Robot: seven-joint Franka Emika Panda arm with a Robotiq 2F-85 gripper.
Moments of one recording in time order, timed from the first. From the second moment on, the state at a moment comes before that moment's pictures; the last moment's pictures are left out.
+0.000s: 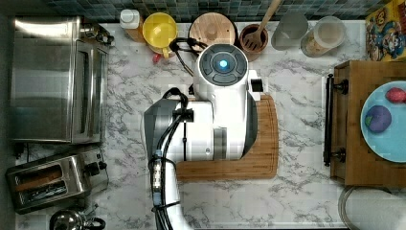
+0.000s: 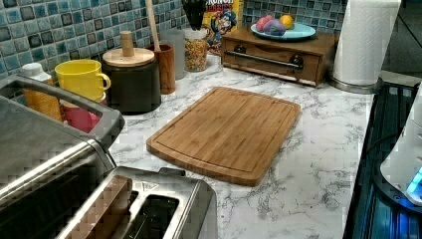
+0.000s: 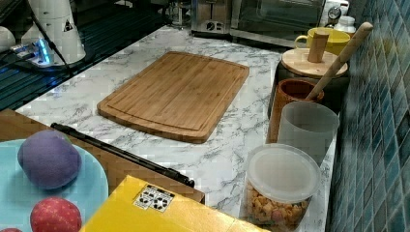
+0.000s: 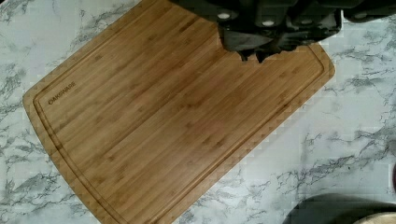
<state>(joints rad) 0.01 0.06 0.00 -1.88 0.05 0.26 -0.07</state>
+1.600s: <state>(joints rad) 0.08 -0.02 0.18 -2.19 0.28 0.45 -0.67</state>
